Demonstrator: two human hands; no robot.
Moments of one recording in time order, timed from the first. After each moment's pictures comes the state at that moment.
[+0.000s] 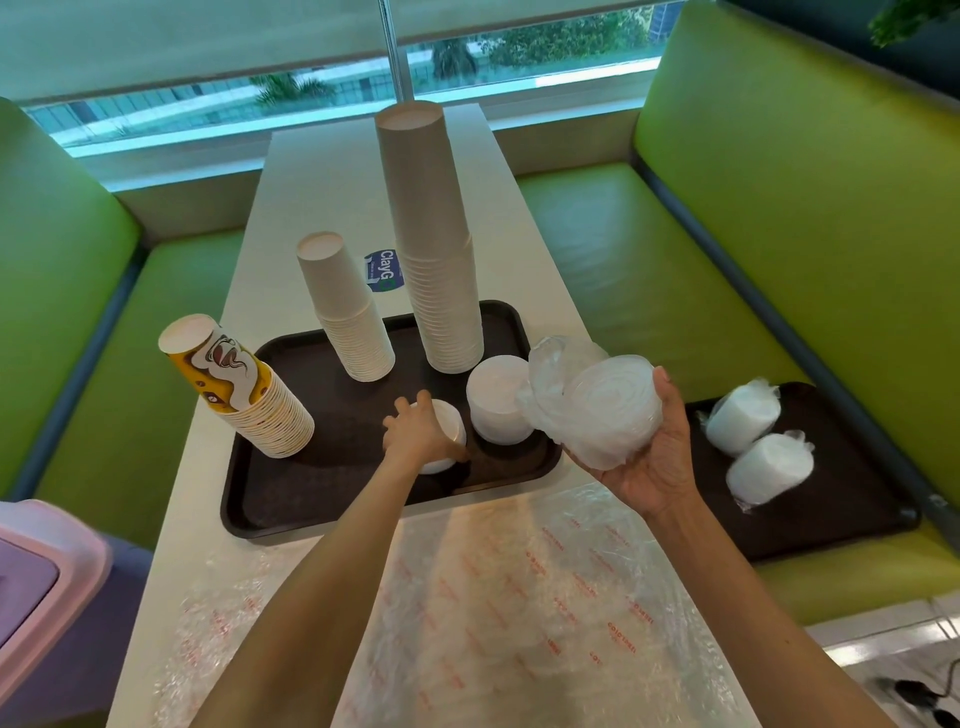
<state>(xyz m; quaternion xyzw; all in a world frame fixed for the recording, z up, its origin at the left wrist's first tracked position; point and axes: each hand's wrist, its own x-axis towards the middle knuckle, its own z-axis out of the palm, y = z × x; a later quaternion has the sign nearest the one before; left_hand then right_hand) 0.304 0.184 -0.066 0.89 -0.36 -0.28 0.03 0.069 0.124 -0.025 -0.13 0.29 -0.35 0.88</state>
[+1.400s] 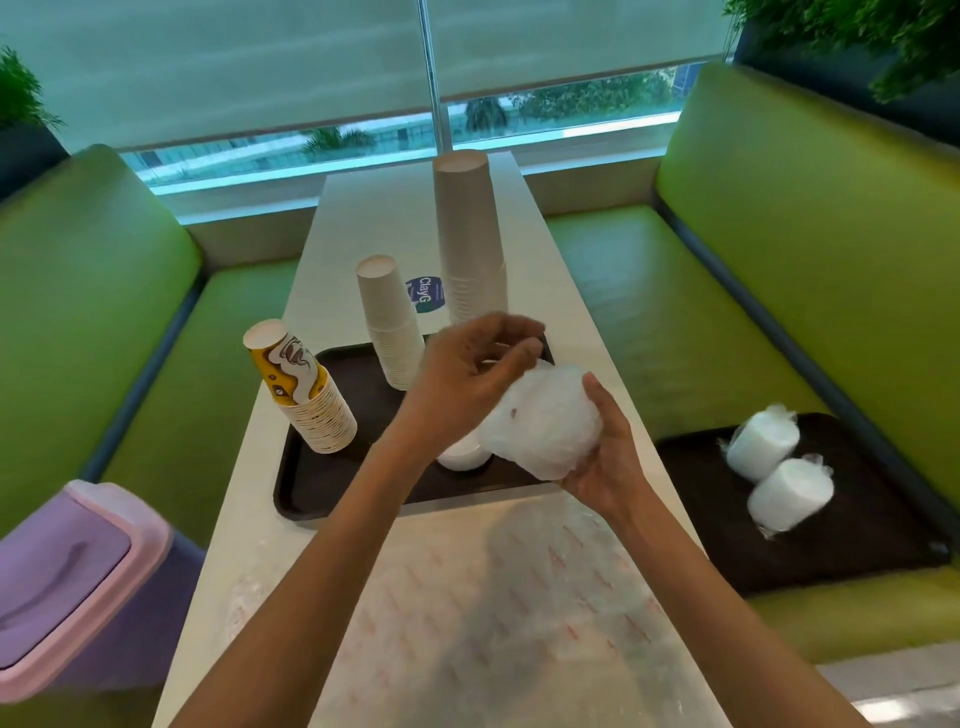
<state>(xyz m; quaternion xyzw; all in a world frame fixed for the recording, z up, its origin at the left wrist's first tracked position) 0.236 0.252 0.101 0.62 -0.55 -0.22 0.52 0.107 0.169 0.007 -0.24 0.18 -0.27 0.92</state>
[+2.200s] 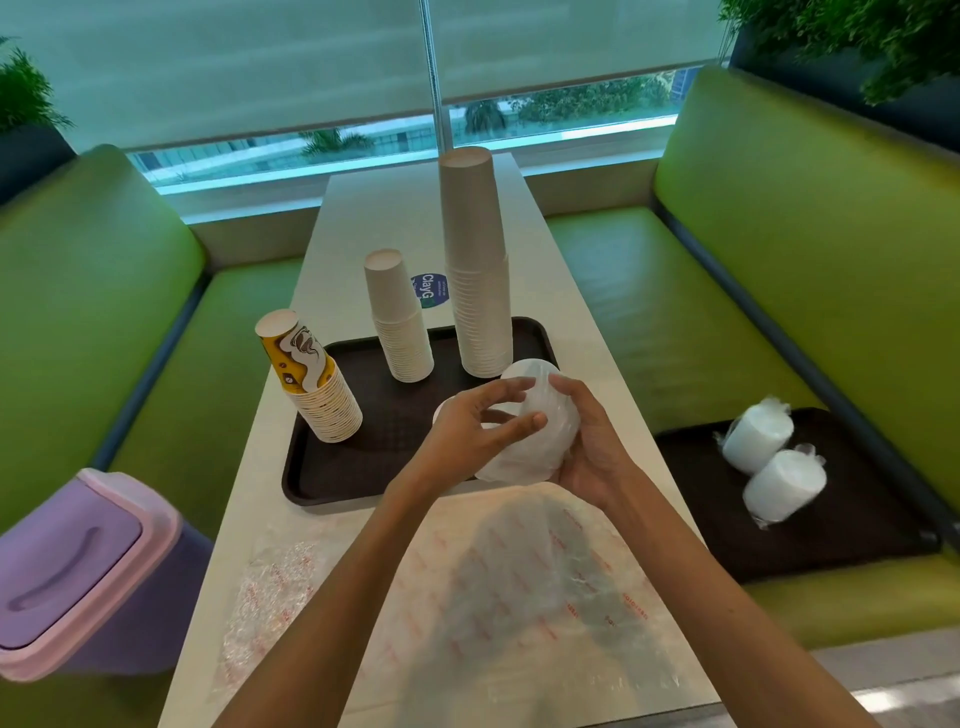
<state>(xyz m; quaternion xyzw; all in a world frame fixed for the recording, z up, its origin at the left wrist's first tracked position) 0.231 0.275 0.047 0.69 -0.47 -0.36 0.42 0.110 0.186 0.010 -0.28 0.29 -0.19 0.90</state>
